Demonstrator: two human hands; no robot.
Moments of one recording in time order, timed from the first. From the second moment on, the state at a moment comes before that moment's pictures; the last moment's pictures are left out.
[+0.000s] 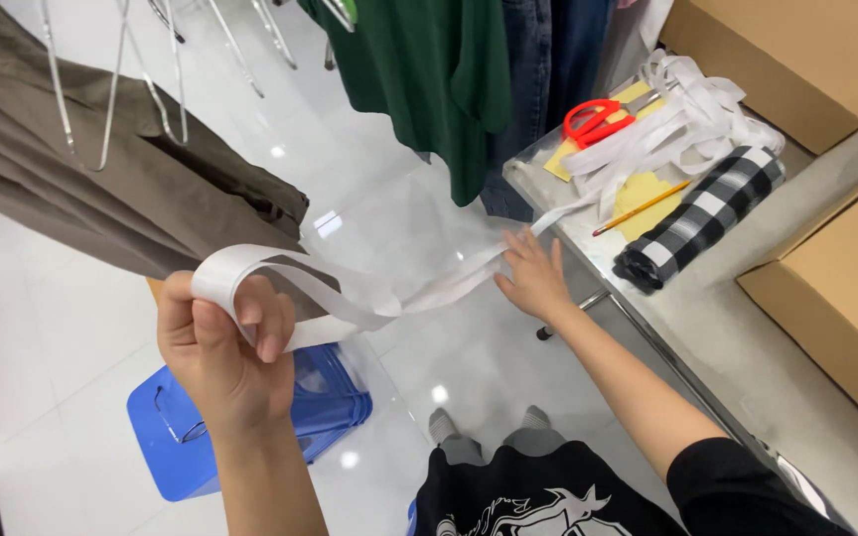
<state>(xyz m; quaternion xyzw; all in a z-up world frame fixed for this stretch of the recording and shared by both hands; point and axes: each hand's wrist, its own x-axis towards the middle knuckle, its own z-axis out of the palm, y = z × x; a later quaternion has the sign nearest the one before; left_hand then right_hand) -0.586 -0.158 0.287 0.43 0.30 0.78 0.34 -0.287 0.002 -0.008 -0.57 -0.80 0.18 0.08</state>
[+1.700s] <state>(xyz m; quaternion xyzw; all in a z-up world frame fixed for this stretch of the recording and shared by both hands) -0.736 -0.176 0.205 0.53 0.51 0.41 0.54 -0.447 -0.054 0.204 -0.26 -0.31 0.82 0.41</state>
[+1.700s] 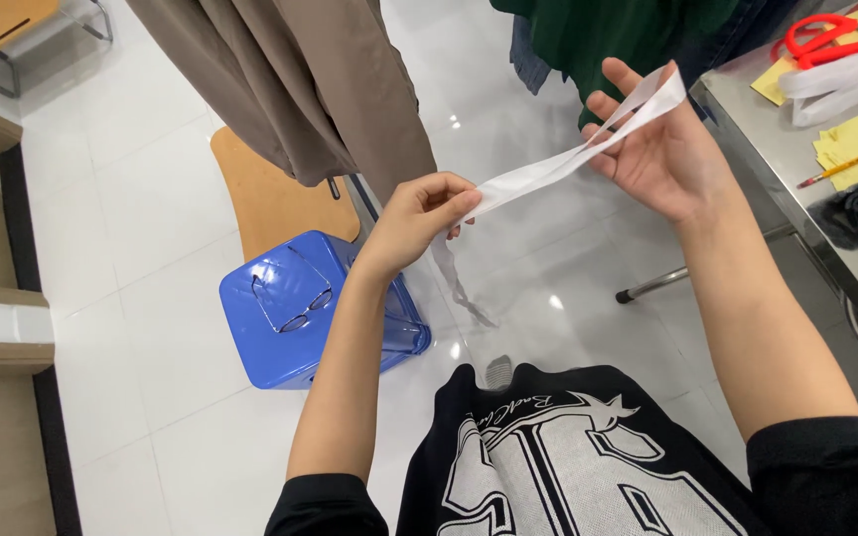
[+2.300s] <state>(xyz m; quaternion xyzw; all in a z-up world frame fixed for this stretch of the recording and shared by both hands) -0.735 -0.179 0.182 0.52 0.50 0.37 0.59 -0.417 -0.047 0.213 -0.16 -0.29 0.86 0.40</state>
